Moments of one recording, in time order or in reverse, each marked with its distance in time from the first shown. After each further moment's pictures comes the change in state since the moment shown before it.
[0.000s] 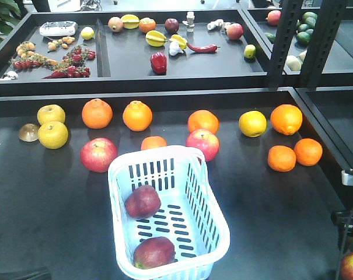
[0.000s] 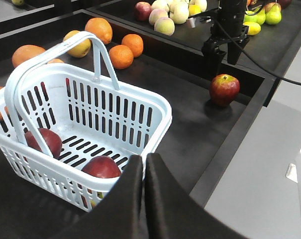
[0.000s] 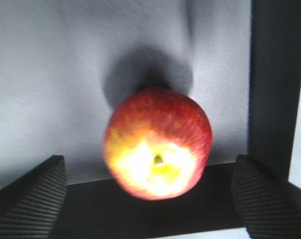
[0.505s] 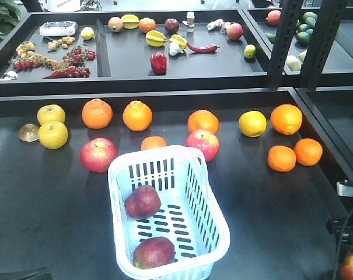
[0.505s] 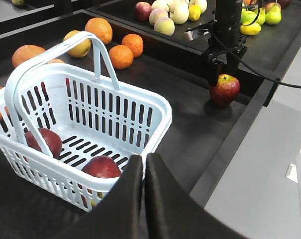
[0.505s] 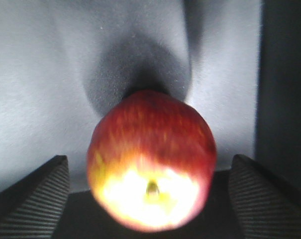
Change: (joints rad) left arm 0.000 0.000 0.000 0.000 0.000 0.000; right arm -0.001 0.101 0.000 -0.021 -0.031 0.037
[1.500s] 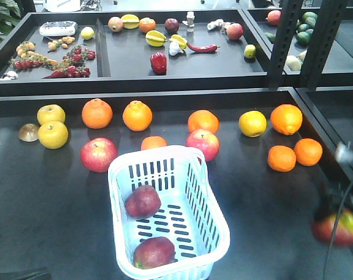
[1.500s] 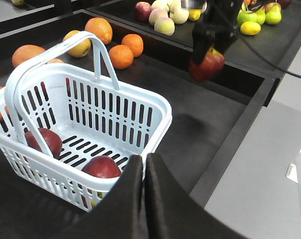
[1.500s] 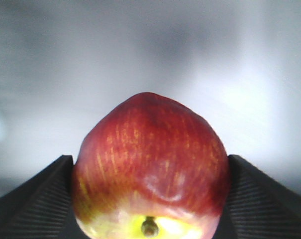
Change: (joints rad) left arm 0.000 0.000 0.000 0.000 0.000 0.000; right arm -0.002 -0.244 -0.006 0.394 0.045 -0.226
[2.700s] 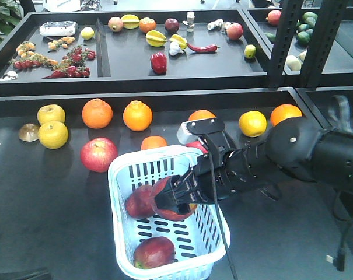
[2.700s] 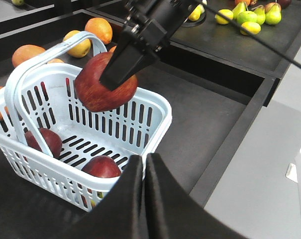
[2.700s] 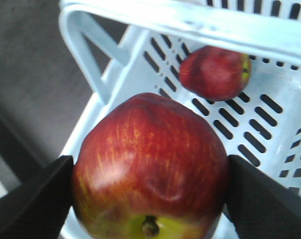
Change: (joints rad) left arm 0.000 0.000 0.000 0.000 0.000 0.000; right arm 0.767 -0.073 0.007 0.495 -0.443 -0.351
